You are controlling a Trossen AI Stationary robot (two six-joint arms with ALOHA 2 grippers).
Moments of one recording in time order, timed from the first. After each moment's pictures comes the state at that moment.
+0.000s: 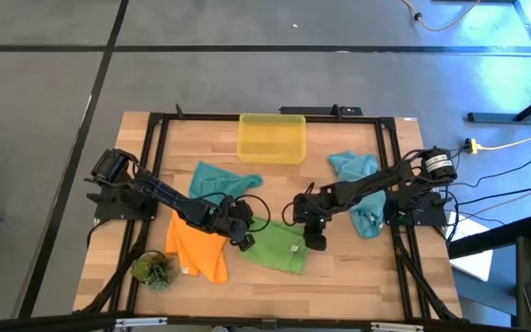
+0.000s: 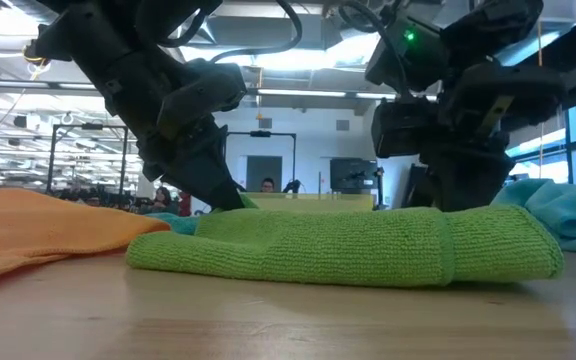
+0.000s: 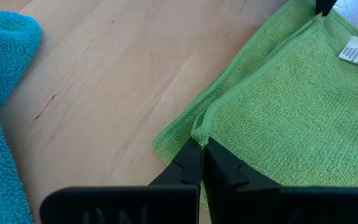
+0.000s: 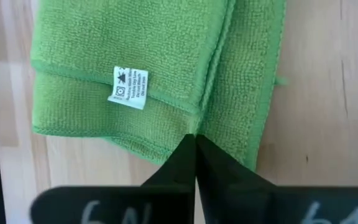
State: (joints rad) left arm -0.33 1.73 0.85 -0.06 -0.45 -0.75; right arm 0.13 1.72 0.84 -0.26 -0.37 0.37
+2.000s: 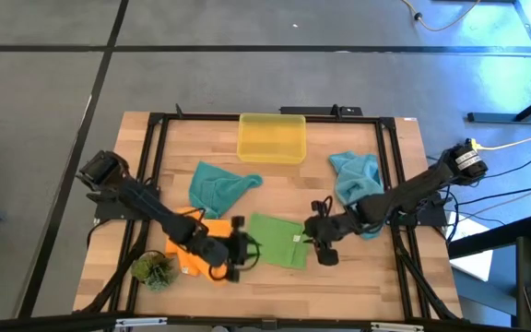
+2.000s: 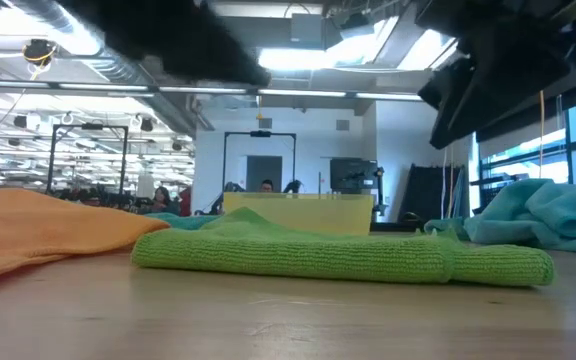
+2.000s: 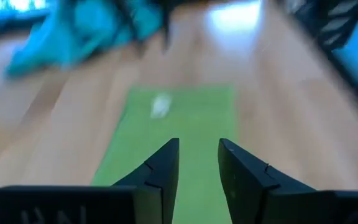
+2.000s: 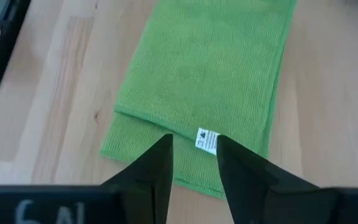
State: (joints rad) left arm -0.55 1.67 0.88 0.24 -0.53 -0.15; right arm 0.41 1.46 0.84 -0.28 0.15 0.31
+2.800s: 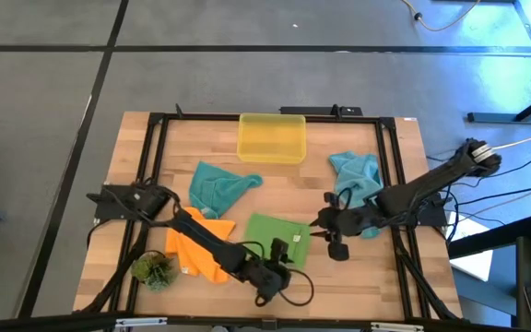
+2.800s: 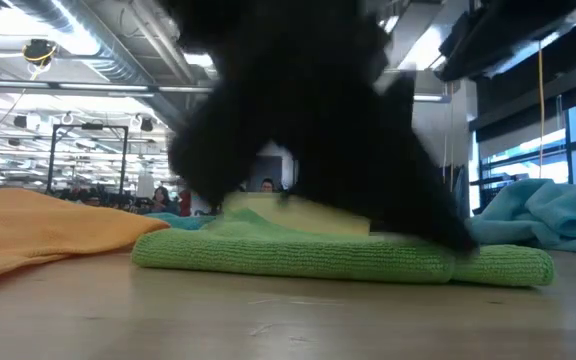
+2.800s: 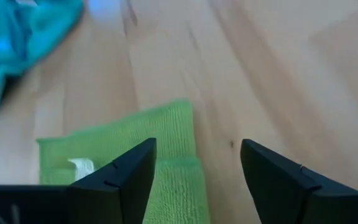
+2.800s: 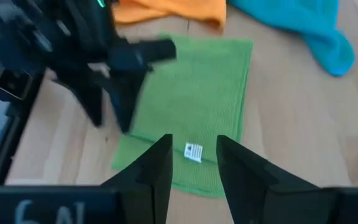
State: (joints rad) left arm -0.51 2.22 1.52 -0.12 -0.48 0.11; right arm 0.46 1.26 0.84 -0.36 0.25 0.36
